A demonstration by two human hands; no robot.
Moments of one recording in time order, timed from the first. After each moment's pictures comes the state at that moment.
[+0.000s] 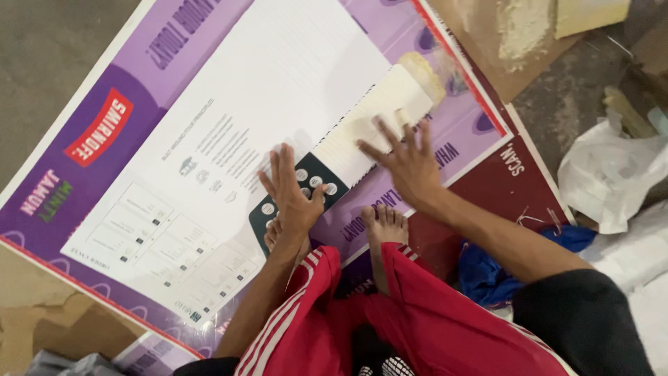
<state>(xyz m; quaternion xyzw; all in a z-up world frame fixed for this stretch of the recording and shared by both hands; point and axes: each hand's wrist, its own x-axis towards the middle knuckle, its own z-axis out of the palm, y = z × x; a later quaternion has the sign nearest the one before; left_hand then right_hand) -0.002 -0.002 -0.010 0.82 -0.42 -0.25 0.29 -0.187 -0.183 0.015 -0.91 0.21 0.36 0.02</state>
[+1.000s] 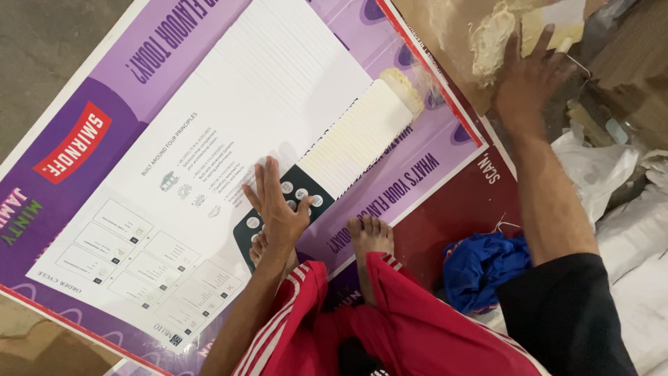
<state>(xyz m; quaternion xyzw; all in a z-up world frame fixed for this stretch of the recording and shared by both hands) -0.002 -0.002 -0.011 0.82 -0.41 -0.26 0.29 -0.352 -0.402 -0.039 -0.84 0.53 0.12 0.01</state>
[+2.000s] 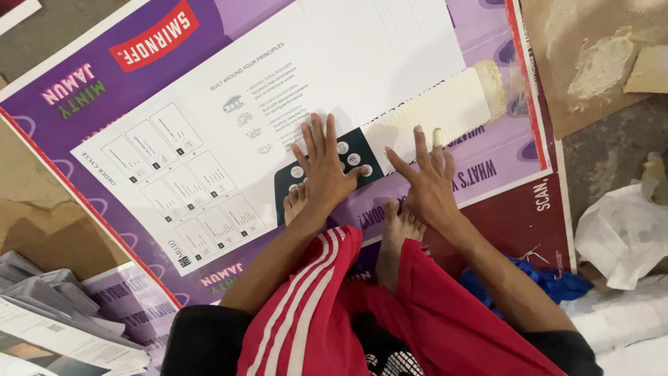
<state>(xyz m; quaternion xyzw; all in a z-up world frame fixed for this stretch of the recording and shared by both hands) -0.006 -0.001 -0.004 0.87 -0.32 -0.32 0.19 -0.190 -0.138 0.015 -0.92 0.27 0.13 0.27</state>
